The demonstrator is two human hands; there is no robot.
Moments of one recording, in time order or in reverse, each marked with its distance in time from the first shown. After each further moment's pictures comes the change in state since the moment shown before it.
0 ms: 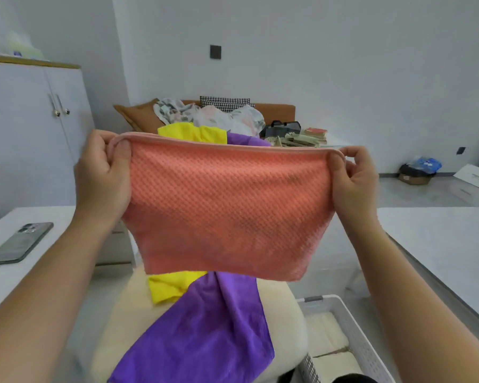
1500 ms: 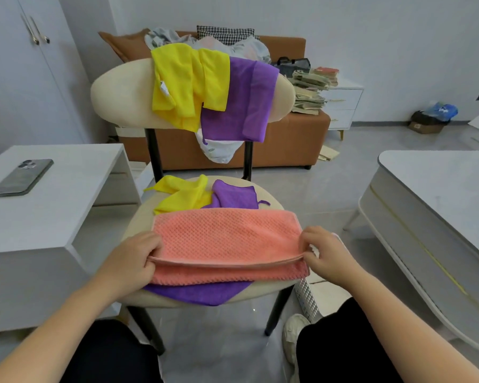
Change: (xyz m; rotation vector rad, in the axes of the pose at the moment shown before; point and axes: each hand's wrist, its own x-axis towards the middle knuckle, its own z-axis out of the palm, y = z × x) left_hand -0.184 -0.156 -0.040 0.295 -0.910 0.282; right_hand -0.184 0.128 -0.042 -0.504 -0.821 -0.004
